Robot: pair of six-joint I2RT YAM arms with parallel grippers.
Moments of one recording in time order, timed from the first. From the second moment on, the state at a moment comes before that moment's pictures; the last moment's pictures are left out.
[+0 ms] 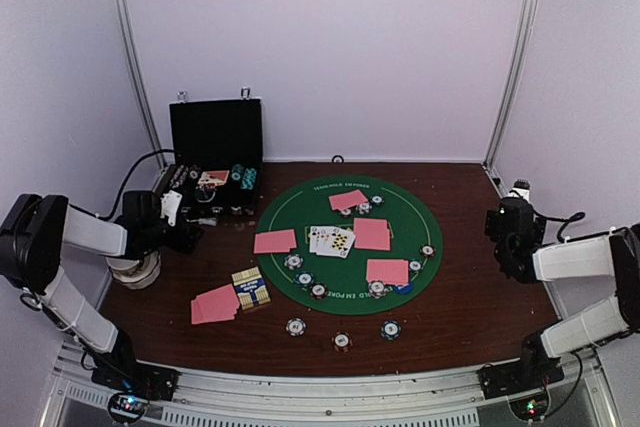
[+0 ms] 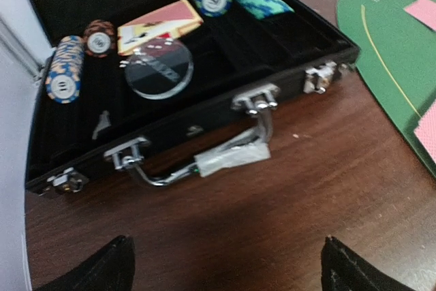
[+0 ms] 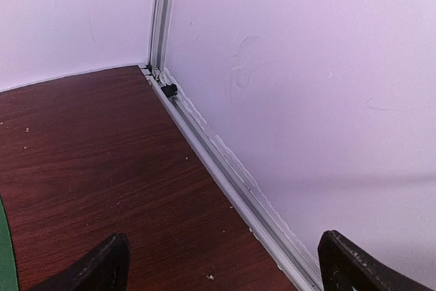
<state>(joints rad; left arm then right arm) -0.06 1.55 0.57 0.35 0.20 0.28 0.20 1.28 0.40 0.47 0.82 0.11</state>
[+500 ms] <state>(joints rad) 0.03 1.56 0.36 0.80 0.20 0.16 0.15 1.52 0.35 0.96 0.53 -0.06</state>
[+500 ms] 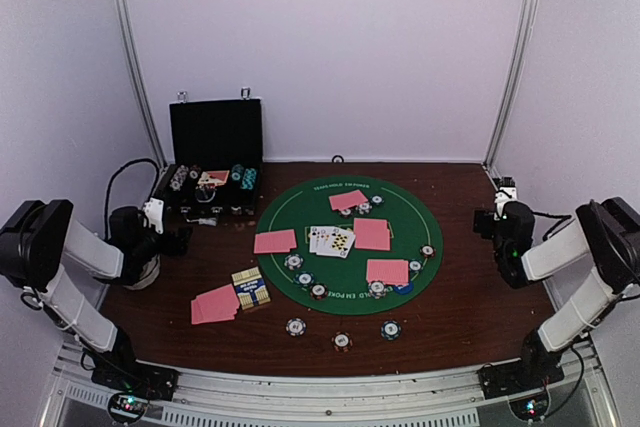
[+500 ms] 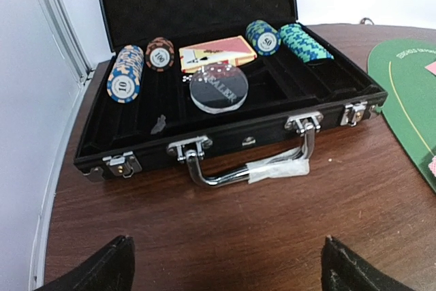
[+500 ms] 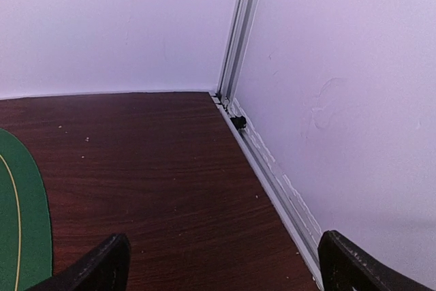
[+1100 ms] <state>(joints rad) 0.03 1.56 0.36 0.83 0.20 0.15 0.13 1.56 0.33 1.06 0.43 -0.08</state>
